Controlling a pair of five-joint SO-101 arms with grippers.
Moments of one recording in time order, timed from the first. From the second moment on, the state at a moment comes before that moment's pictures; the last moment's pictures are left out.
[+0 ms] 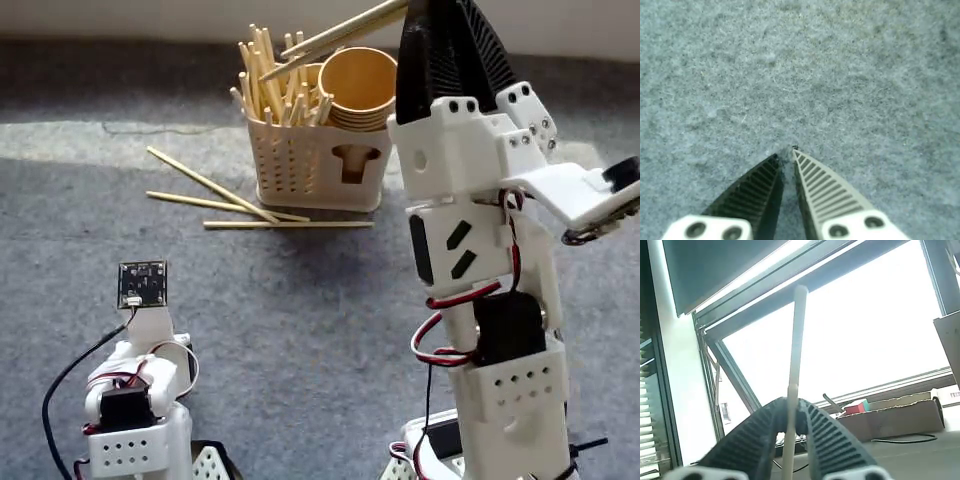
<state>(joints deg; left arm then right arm) -14.3 -103.6 96.0 77.1 2.9 -20.2 -48.3 20.6 1.4 -19.3</state>
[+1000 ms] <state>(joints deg) -14.3 -103.6 96.0 77.1 2.9 -20.5 -22.6 21.1 -8.4 -2.9</state>
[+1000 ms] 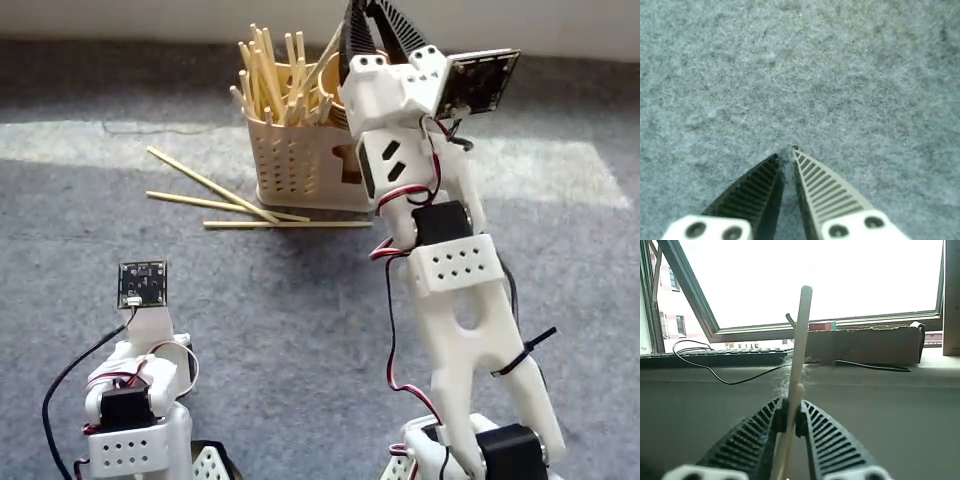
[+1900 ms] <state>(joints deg) -14.3 -103.6 96.0 77.1 2.9 -31.2 -13.7 22.3 7.1 11.1</state>
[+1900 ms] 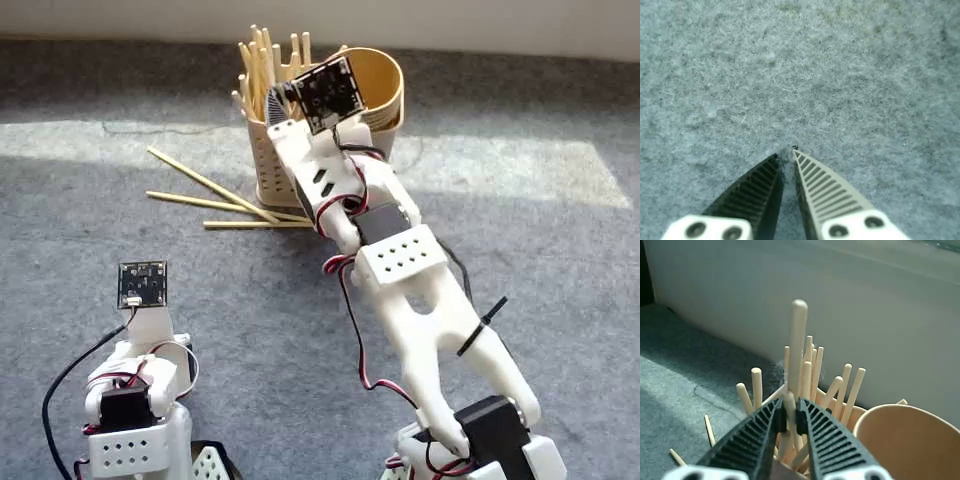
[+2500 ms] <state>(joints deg) -14.3 -103.6 96.0 77.1 2.9 -31.1 -8.2 16.0 7.5 11.1</state>
